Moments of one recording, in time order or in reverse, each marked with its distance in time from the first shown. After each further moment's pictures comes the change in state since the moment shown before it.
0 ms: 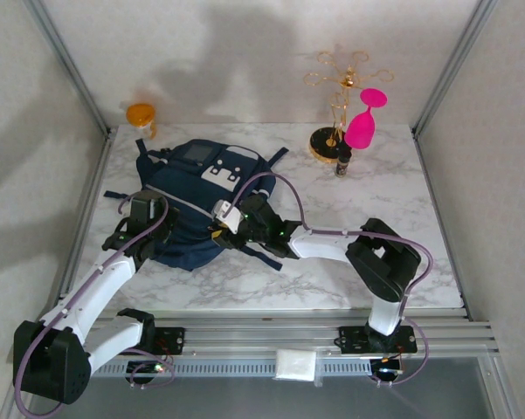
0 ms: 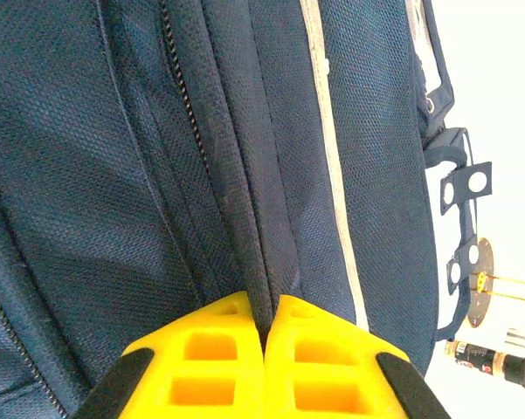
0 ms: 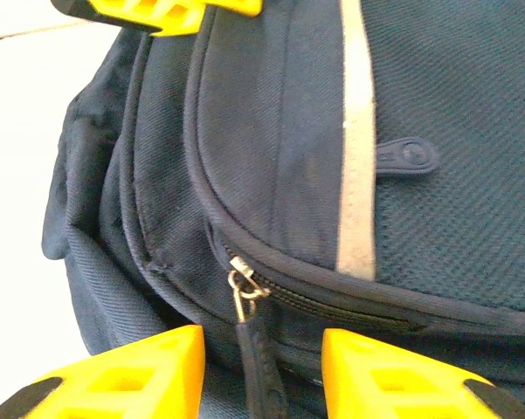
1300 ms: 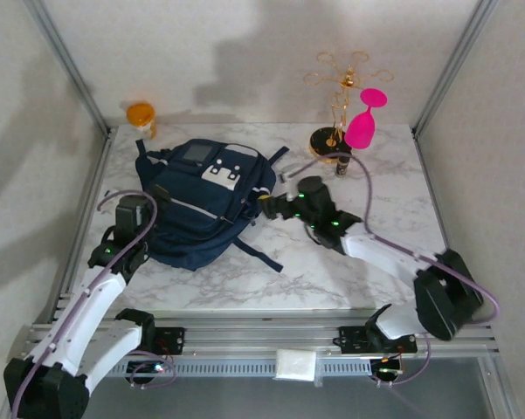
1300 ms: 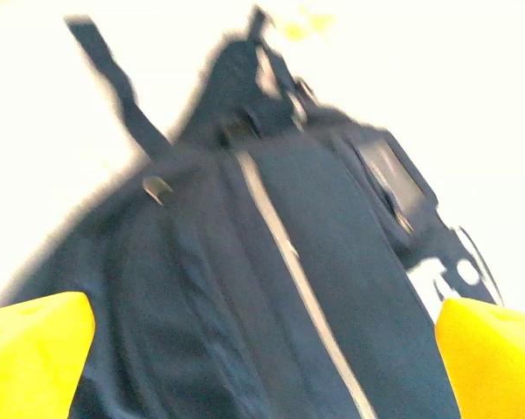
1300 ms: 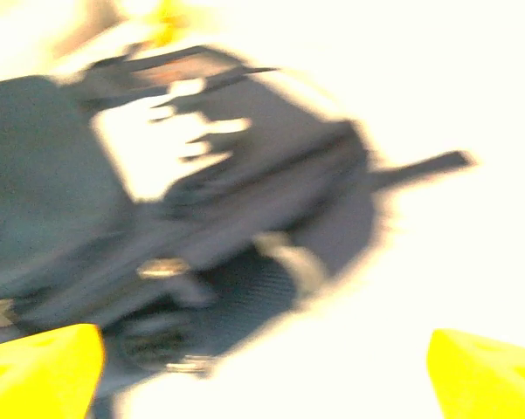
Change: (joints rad) left arm 0.027 -0.190 -0.011 -0.020 -0.348 0.286; right arm -0.303 -0.463 -0.218 -0.174 0.404 0.335
